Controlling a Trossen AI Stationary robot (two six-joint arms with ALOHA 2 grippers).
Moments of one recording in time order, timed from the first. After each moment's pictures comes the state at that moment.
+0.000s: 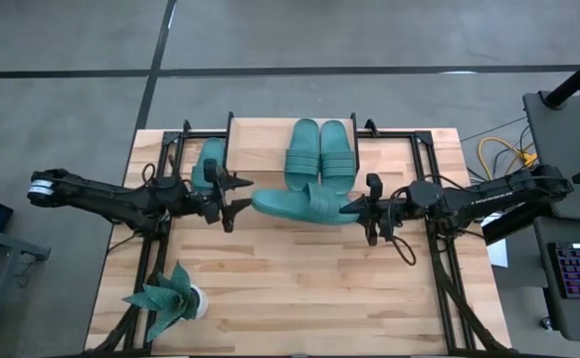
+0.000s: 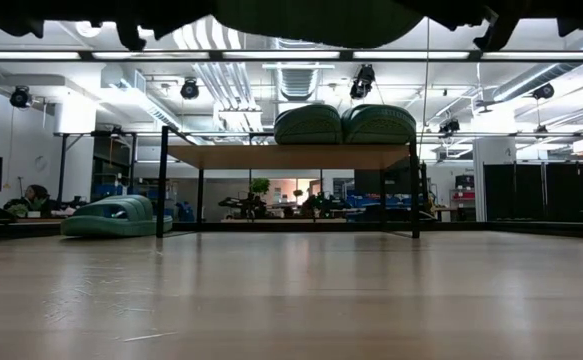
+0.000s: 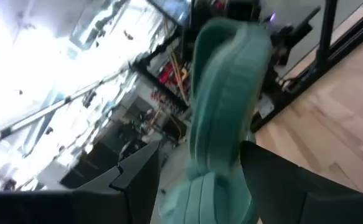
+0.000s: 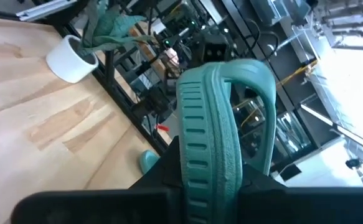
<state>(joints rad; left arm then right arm) -0.07 0.86 0.48 0.51 -0.24 0.90 0.14 0.95 0.51 0.43 0.05 -0.94</state>
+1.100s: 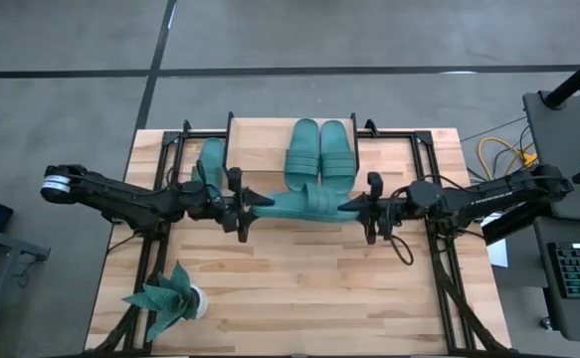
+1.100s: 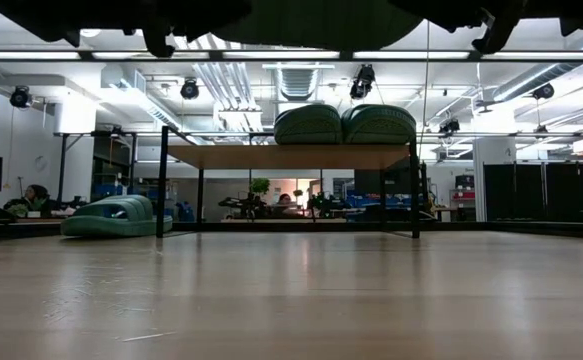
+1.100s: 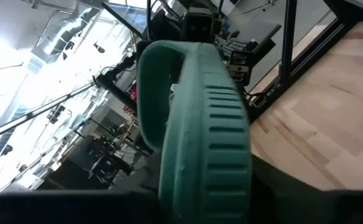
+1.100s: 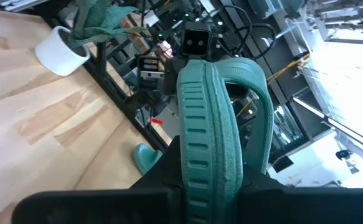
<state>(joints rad) -0.07 1.11 0.56 0.64 -0.12 0.87 0.14 0.95 0.51 0.43 0.10 -0.94</state>
